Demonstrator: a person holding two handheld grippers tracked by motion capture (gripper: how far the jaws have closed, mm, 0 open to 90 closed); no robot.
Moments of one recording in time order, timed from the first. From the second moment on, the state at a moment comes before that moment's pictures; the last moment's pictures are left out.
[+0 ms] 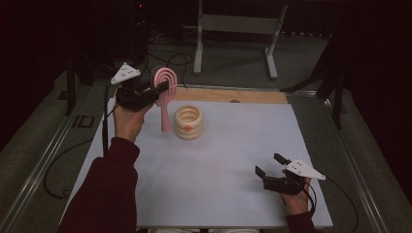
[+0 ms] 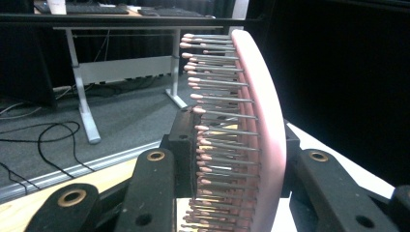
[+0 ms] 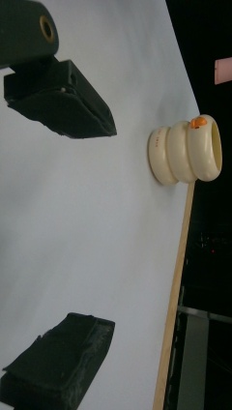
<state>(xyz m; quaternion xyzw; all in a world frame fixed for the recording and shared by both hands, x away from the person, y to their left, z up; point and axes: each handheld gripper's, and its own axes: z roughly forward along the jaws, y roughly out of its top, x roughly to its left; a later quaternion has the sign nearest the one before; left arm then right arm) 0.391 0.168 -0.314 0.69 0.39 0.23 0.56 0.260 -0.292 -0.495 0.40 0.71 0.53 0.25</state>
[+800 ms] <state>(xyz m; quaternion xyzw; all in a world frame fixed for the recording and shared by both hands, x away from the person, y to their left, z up) 0.404 0.159 -0.308 0.69 0.39 0.23 0.56 0.260 -0.292 -0.496 0.40 0.71 0.53 0.25</state>
